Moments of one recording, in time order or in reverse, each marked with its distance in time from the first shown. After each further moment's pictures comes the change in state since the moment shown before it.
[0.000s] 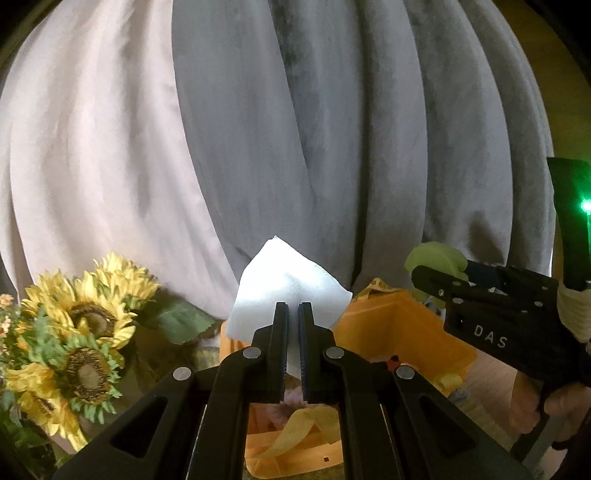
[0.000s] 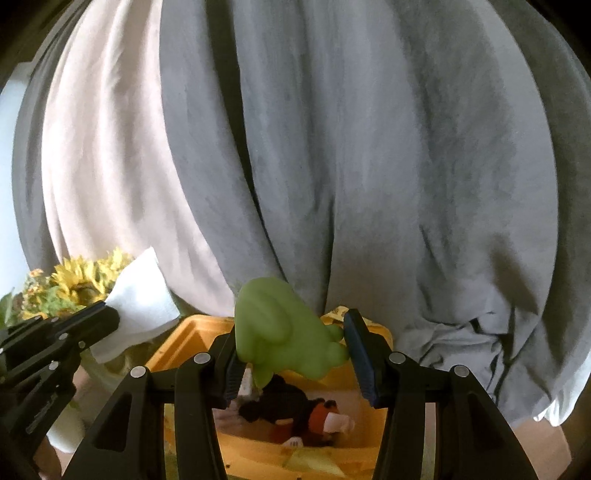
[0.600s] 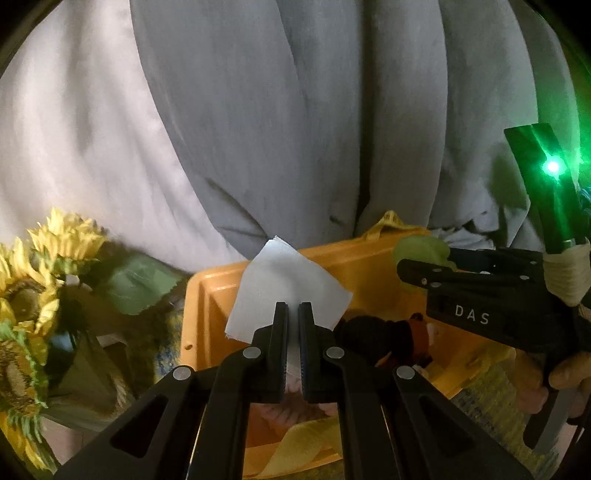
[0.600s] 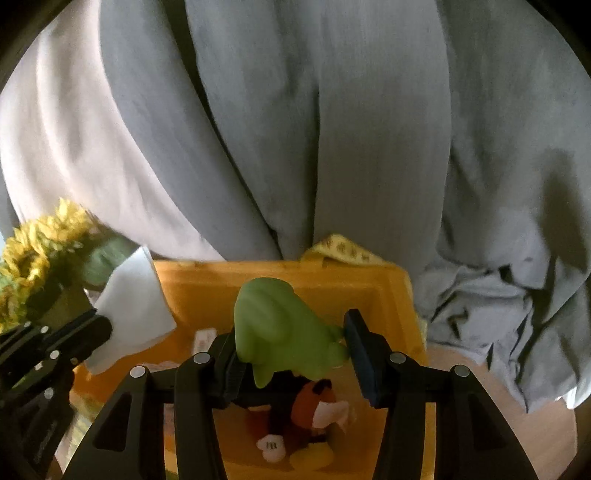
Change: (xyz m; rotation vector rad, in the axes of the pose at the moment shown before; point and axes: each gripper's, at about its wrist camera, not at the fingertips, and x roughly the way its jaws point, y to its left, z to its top) left arm 0.084 -0.002 -0.025 0.039 0.235 -0.036; right arm 0.097 -0.022 -0.028 0.045 0.301 -0.005
